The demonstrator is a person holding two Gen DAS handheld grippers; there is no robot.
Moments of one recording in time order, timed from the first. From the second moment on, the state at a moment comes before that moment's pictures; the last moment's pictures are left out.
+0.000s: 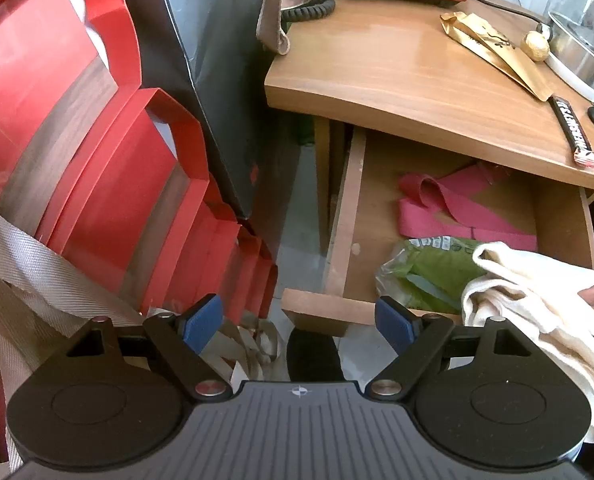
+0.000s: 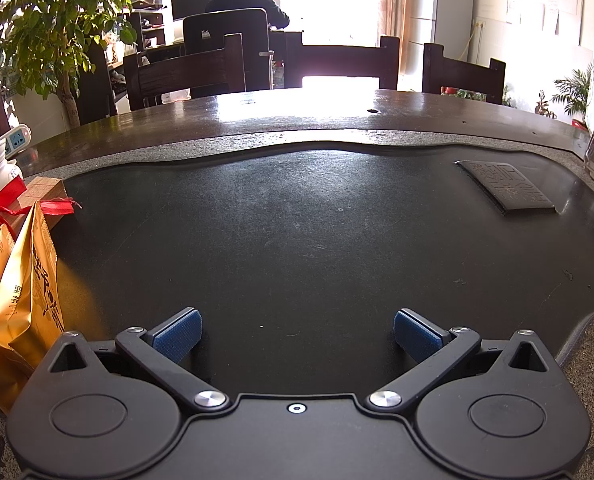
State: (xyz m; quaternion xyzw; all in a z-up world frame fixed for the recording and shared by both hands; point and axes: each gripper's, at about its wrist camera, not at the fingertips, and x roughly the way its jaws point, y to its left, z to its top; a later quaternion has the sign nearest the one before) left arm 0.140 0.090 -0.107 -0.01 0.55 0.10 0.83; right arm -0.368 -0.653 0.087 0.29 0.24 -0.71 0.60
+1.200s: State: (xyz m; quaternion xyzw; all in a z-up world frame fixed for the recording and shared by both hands) left arm 0.140 0.091 -0.106 -0.01 0.55 0.10 0.83; right arm -0.368 -0.653 0.087 0.29 0.24 -0.71 0.60
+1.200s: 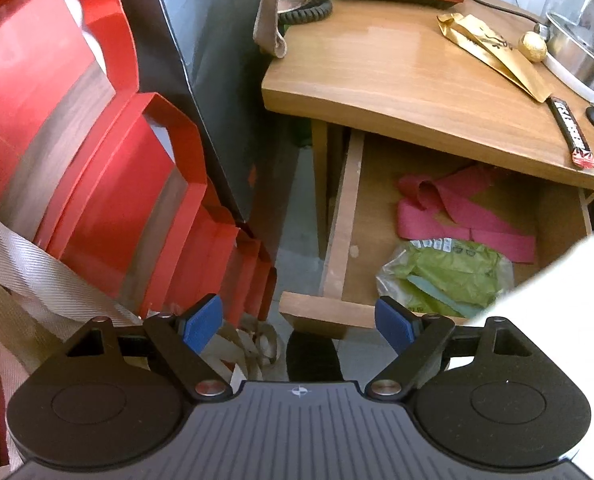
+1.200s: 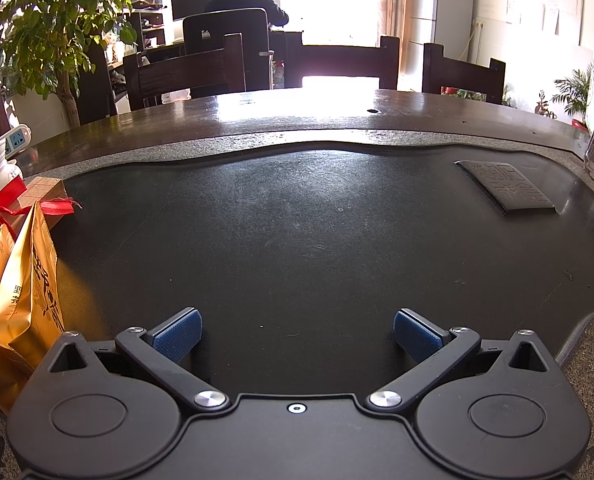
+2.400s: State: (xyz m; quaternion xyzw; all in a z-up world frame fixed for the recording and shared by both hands) left arm 0.141 0.091 -0.103 -0.03 0.54 0.09 0.84; right arm -0.368 -0.653 0.087 0.29 0.24 -0.71 0.60
